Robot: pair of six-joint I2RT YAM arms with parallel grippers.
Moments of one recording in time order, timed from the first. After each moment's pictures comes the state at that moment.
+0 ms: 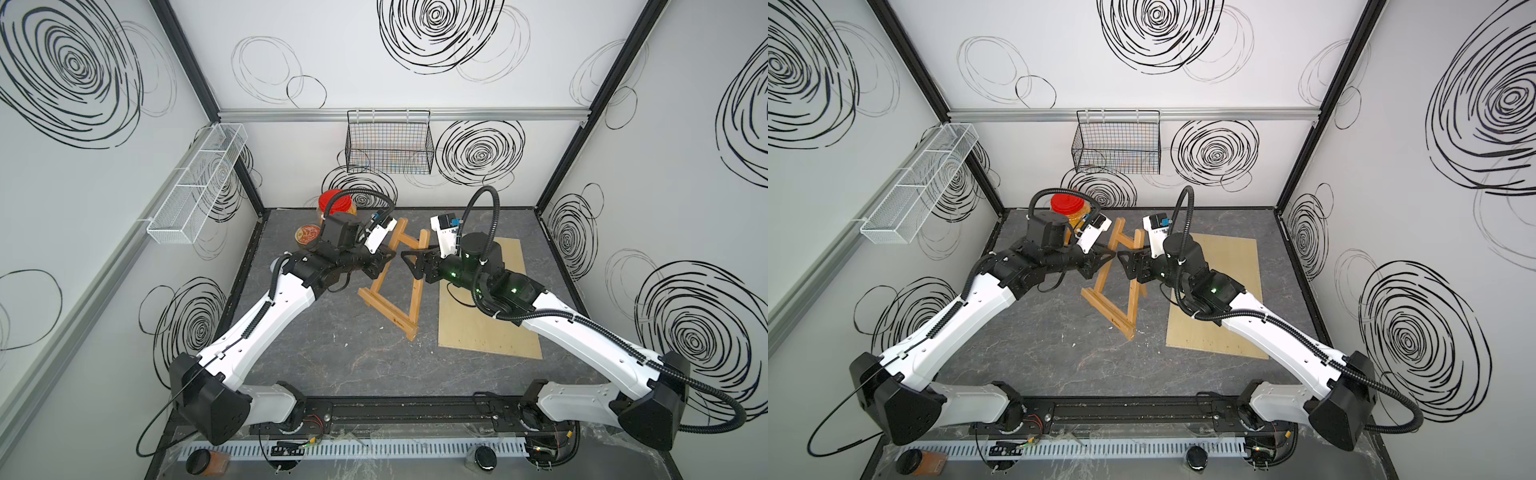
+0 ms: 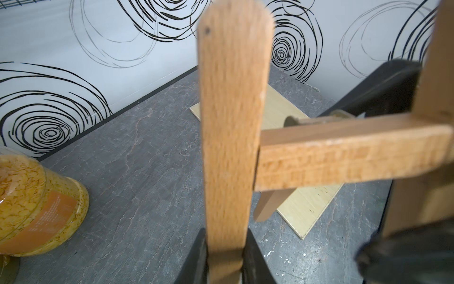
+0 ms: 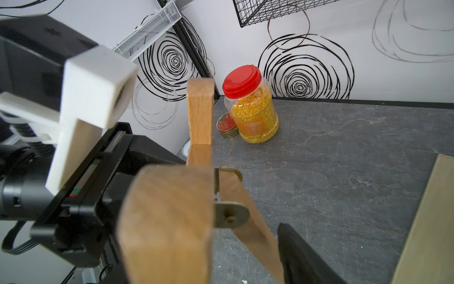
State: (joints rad) left arm -0.51 1.33 1.31 -0.56 0.31 0.07; right arm 0.82 1.24 1.14 -0.18 -0.05 0.44
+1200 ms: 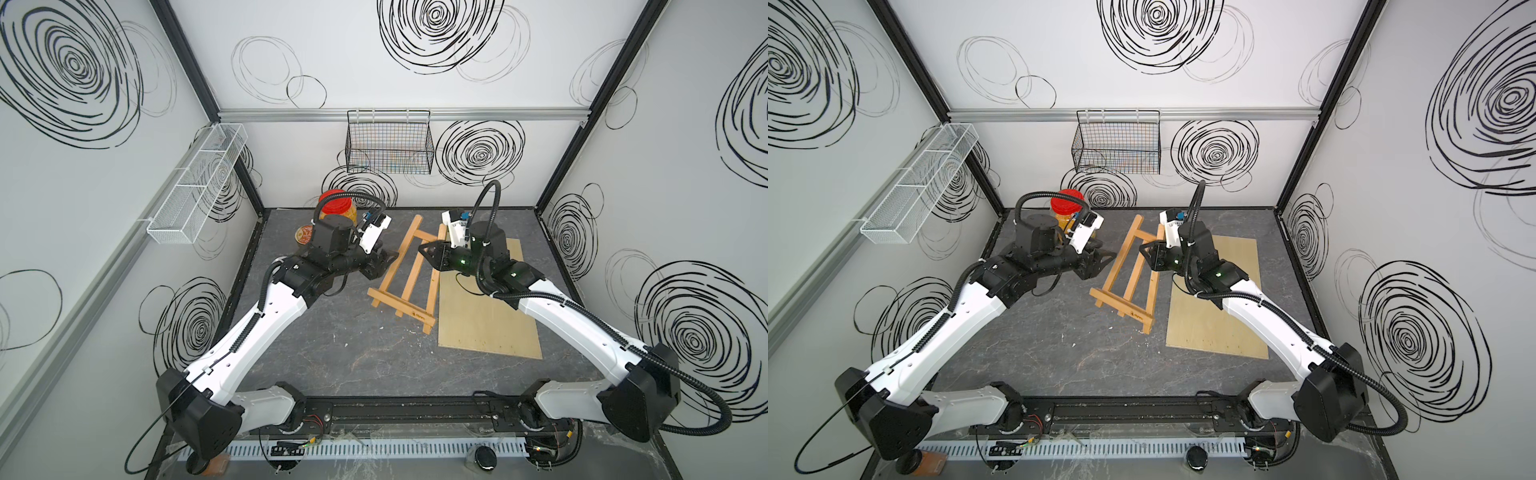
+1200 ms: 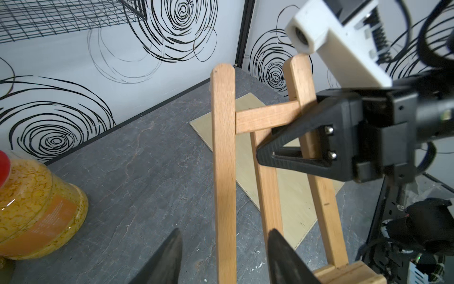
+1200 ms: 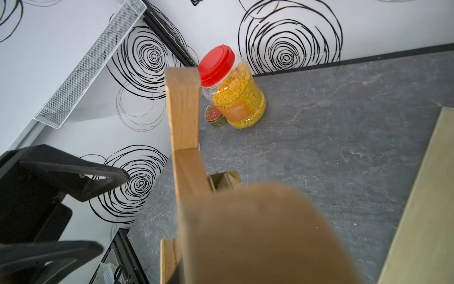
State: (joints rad) left arm -0.49 1.25 1.26 -0.50 0.32 0.00; right arm 0.59 1.32 1.12 -0.21 -0.29 0.54
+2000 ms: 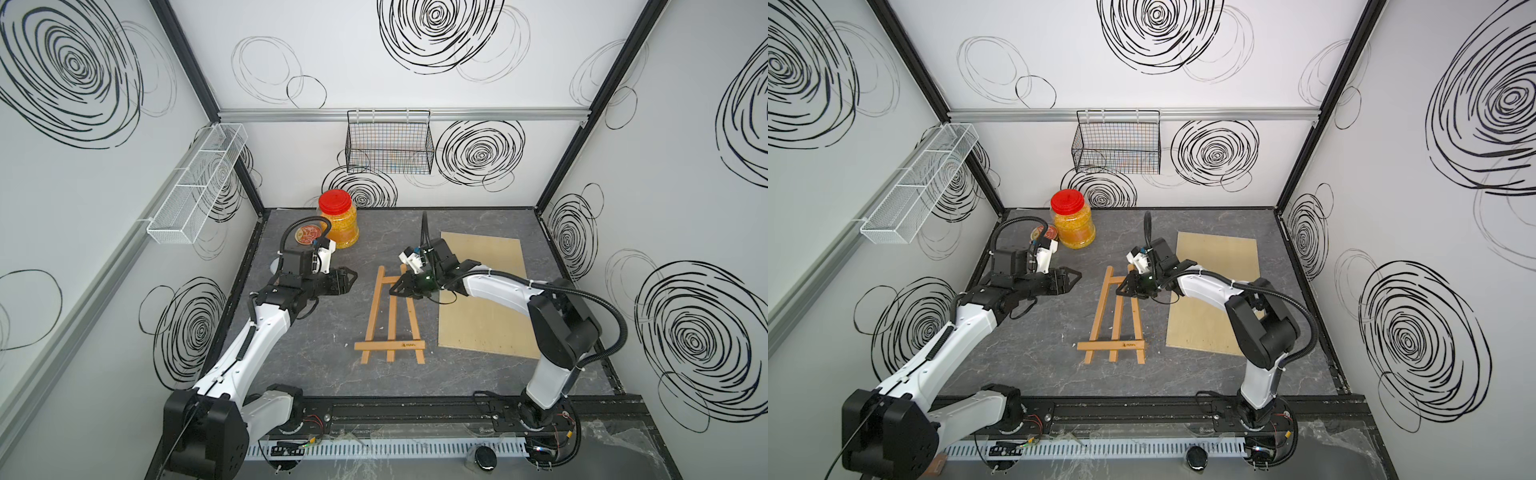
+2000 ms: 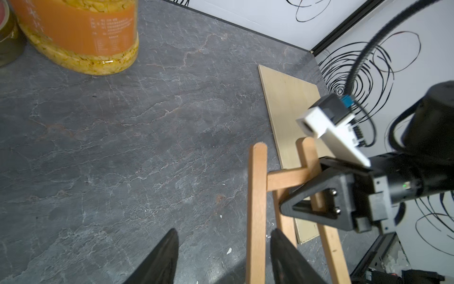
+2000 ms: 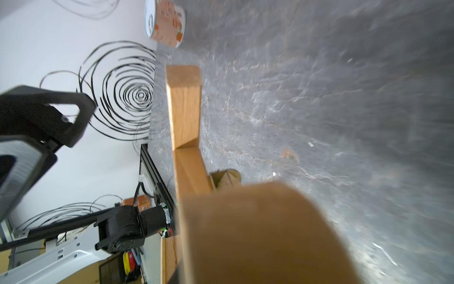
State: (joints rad) left arm -0.12 1.13 0.82 -0.39 0.47 -0.32; right arm 0.67 1.81 1.17 -0.20 -0.69 0.61
